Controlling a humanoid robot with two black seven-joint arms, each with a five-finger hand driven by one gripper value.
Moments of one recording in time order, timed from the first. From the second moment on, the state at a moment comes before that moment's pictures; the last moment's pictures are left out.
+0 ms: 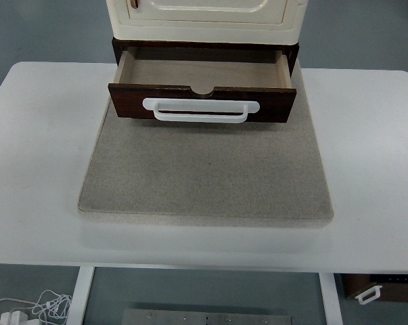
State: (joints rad) left arm -1.41 0.53 -1.03 -0.62 0.09 -0.32 -0.12; right arm 0.01 0.00 -0.01 0.18 -0.04 0.08 0.01
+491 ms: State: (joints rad) left arm -1.42 0.56 -0.93 -0.97 0.24 -0.29 -0.12; right arm 0.01 0.00 -0.01 0.18 -0.04 0.08 0.01
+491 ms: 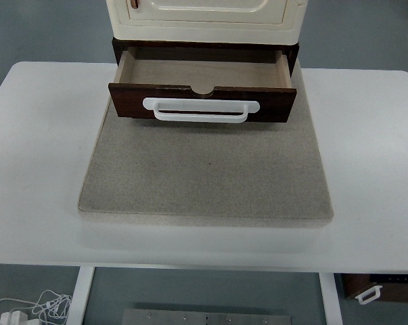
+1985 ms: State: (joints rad) left arm -1.45 0.43 -0.32 -1.54 0.46 -0.54 0.46; right arm 0.01 0.00 -0.01 0.18 -0.04 0.08 0.01
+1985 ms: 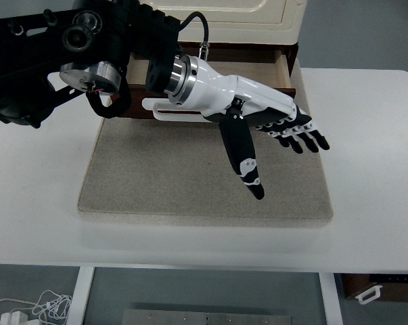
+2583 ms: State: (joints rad) left arm -1.44 0.43 -0.22 -1.45 0.58 -0.61 0.59; right arm 0.01 0.00 -0.01 0.18 -0.04 0.08 0.01
